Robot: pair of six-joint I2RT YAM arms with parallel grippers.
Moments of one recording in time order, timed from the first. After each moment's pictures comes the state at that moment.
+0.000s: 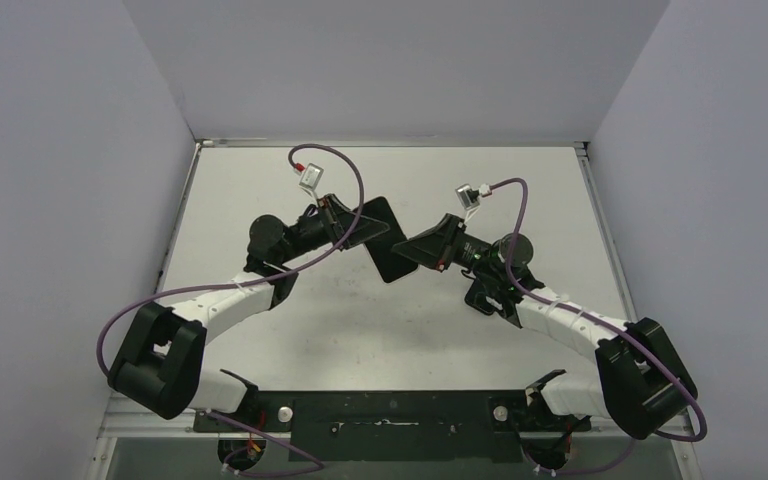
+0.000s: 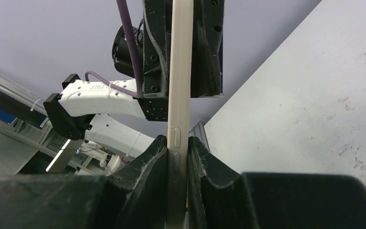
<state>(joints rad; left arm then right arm) -0.46 1.38 0.68 1.03 0.72 -1.21 0.52 1.27 0.55 1.01 -0.71 1.12</state>
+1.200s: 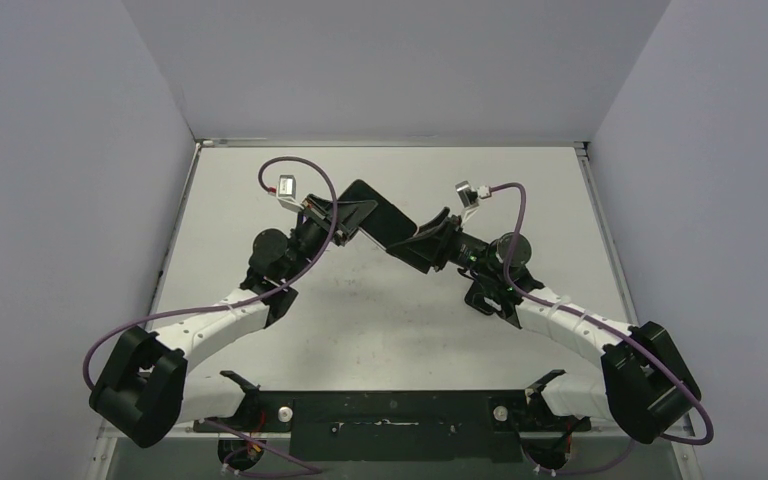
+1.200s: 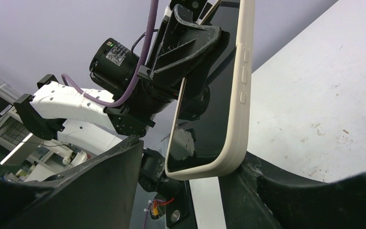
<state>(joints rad) -0.56 1.24 0.61 0.89 0.16 -1.38 0.57 1.25 0.58 0.96 -0.66 0.94</state>
